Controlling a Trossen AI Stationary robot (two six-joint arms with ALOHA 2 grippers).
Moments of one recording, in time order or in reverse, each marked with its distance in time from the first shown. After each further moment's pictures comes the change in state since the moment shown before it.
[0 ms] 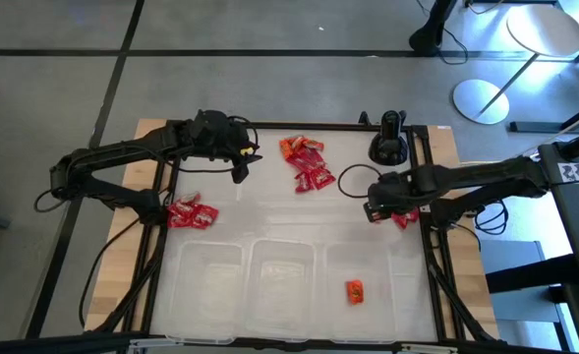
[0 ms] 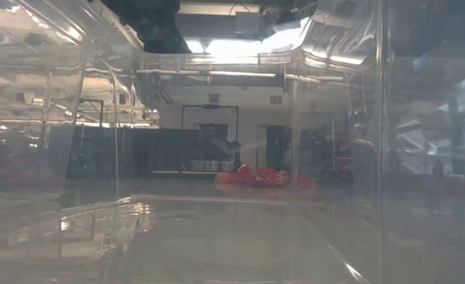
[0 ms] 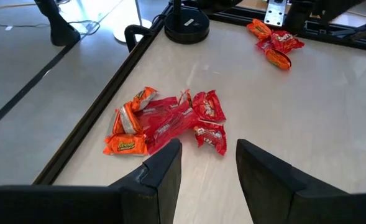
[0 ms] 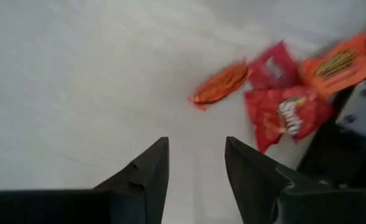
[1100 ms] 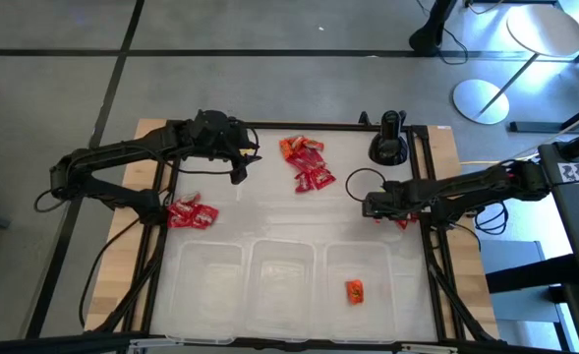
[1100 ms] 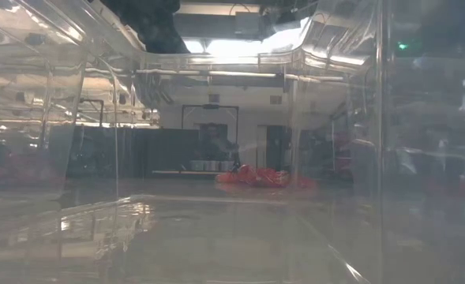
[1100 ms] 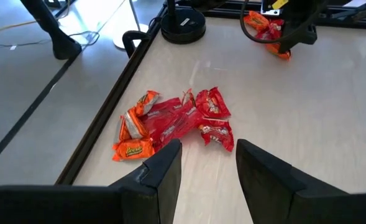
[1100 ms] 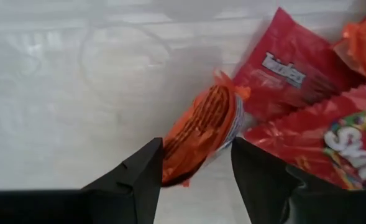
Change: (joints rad) left arm 0.000 0.000 0.000 -0.004 0.000 0.105; right arm -0.090 0.006 -0.463 0.456 0.065 0.262
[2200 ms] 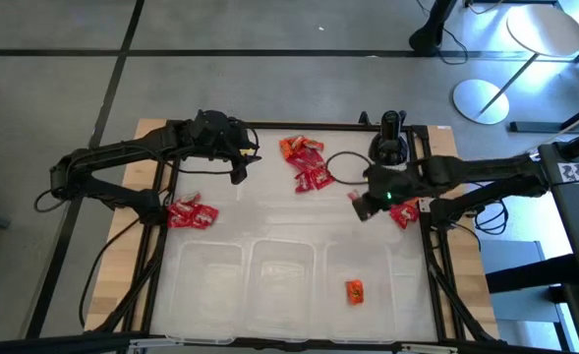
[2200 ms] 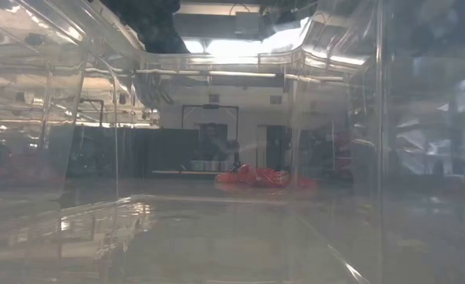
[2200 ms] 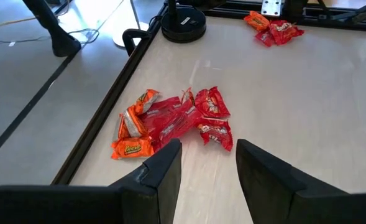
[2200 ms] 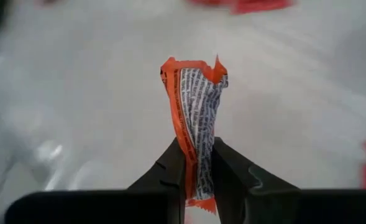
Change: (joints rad) left arm 0.000 0.000 0.000 -0.002 0.000 -0.015; right arm 0.104 0.003 0.660 -0.211 -0.079 -0.491
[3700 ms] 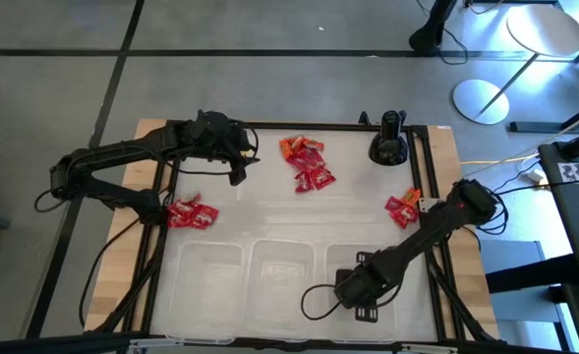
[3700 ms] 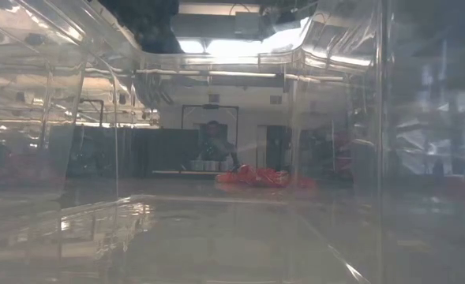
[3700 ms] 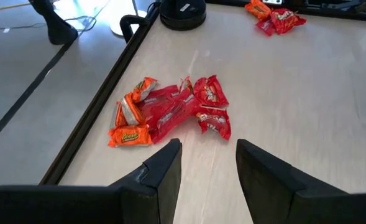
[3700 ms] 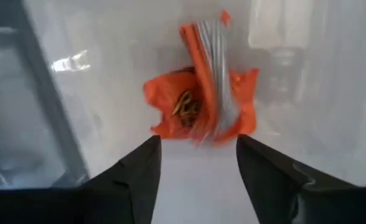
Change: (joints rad) left arm 0.000 0.000 0.000 -0.042 0.000 -0.016; right arm 0.524 0.620 0.104 0.112 -0.246 -0.339
